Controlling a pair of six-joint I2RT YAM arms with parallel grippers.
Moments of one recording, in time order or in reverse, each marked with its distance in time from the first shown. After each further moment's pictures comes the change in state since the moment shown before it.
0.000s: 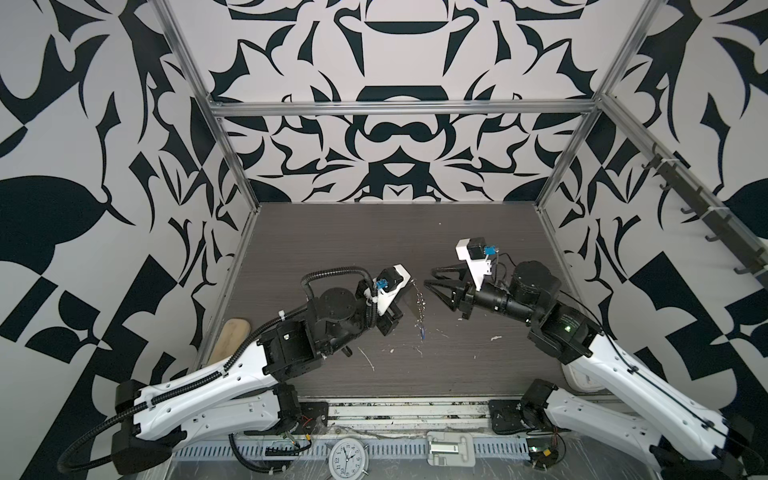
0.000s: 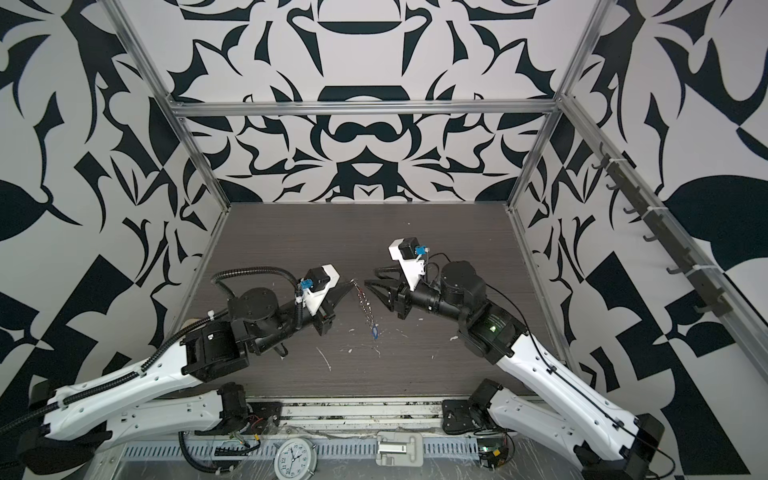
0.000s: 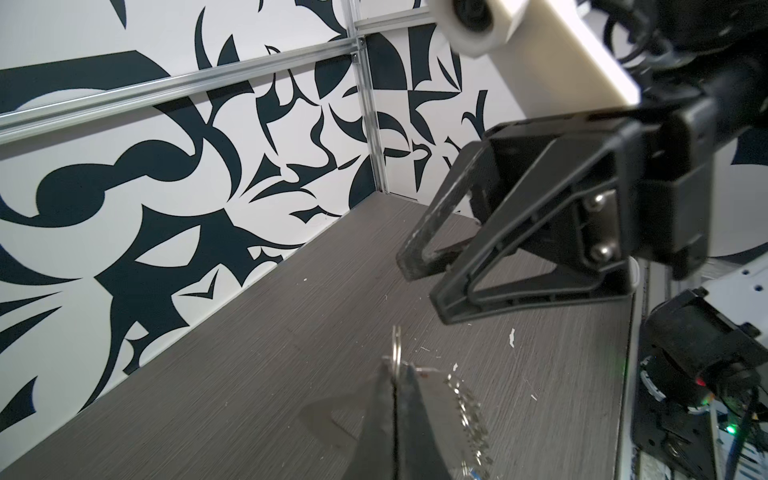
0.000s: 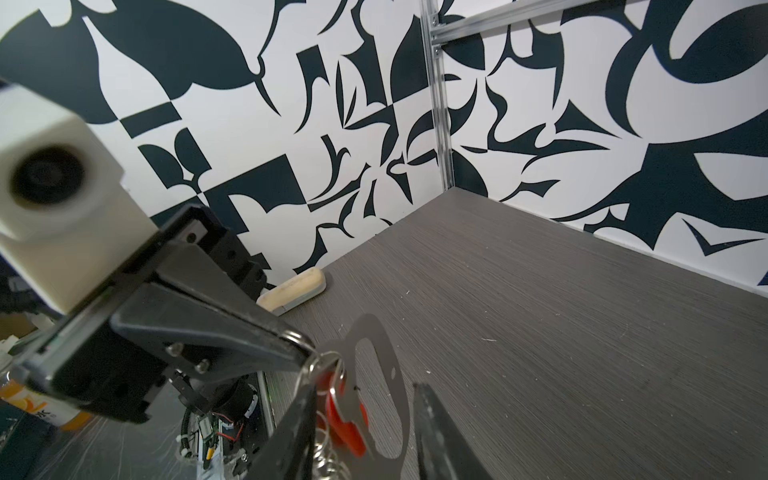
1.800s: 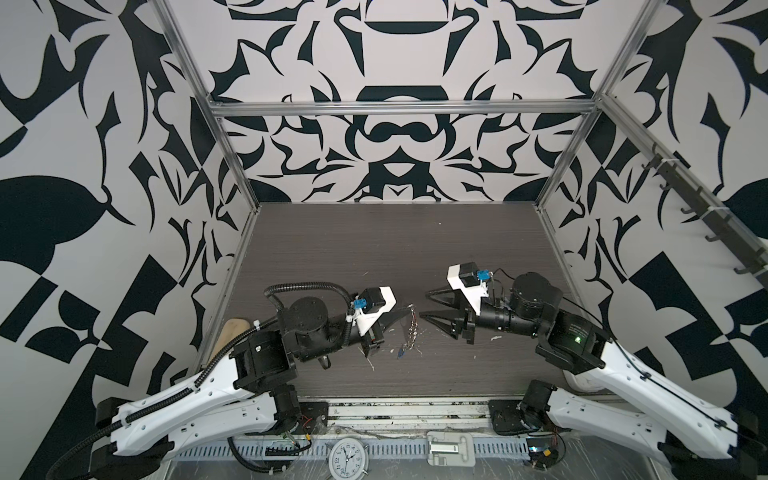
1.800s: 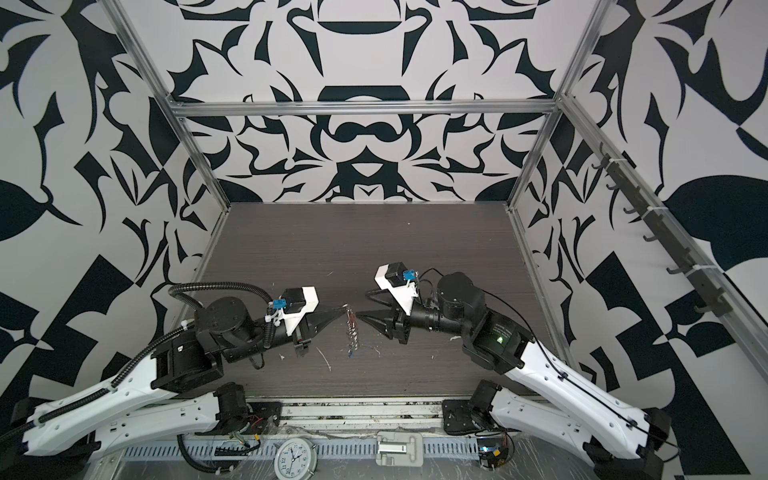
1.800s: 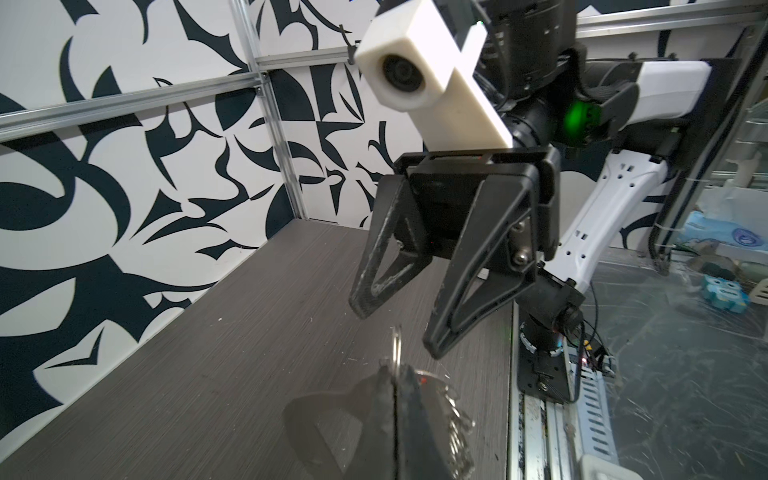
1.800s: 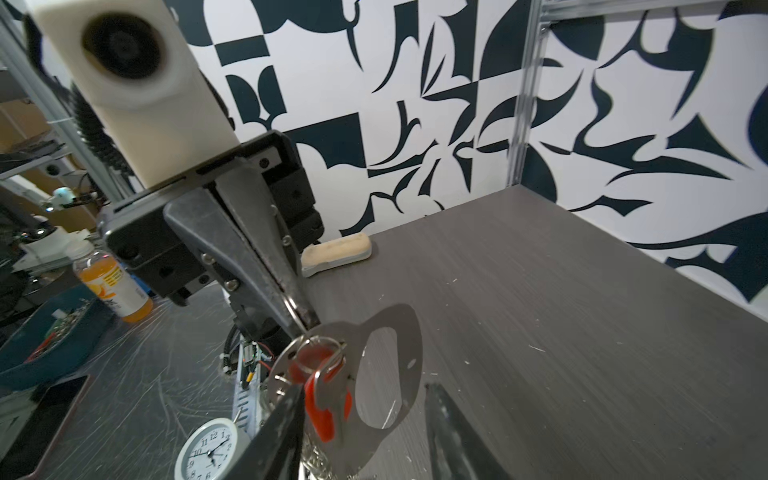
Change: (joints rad) left arm 0.000 -0.152 -0.035 -0.082 0.302 -0.005; right arm 0.146 -0.042 0.021 -0.100 -0.068 -0.146
